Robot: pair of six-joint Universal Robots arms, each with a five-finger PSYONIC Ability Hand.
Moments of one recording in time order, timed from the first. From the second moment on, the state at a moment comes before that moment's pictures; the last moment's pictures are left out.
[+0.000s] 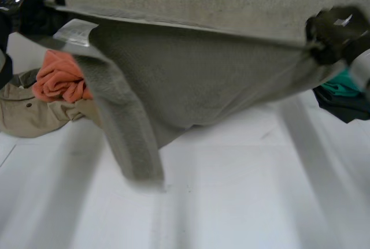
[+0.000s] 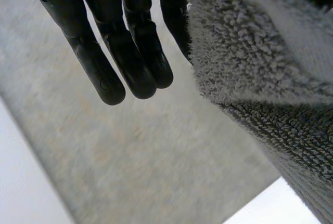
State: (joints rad) left arm 4.37 -1.40 -1.51 3.19 -1.58 3.40; right arm 1.68 -1.32 1.34 -0.10 1.25 2.73; left_hand 1.16 1.20 1.20 1.20 0.98; right_hand 1.14 1.18 1.19 1.20 0.99
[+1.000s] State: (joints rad) left arm 4.41 -2.18 -0.93 4.00 -1.48 3.56; right arm 1.79 -1.03 0.94 -0.60 1.54 2.58; left_hand 1.16 1.20 1.20 1.20 0.98; right_hand 1.14 1.18 1.19 1.20 1.03
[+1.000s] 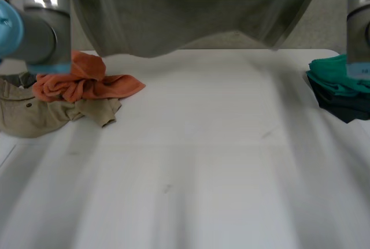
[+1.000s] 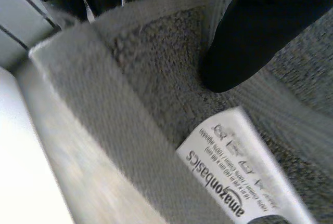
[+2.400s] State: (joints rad) left arm 4.39 -2.19 -0.88 3.86 -1.51 3.79; right arm 1.80 -1.10 1.00 -0.64 1.59 2.38; left_hand 1.16 1.20 1.20 1.21 0.99; right_hand 1.14 1.18 1.20 1.20 1.03
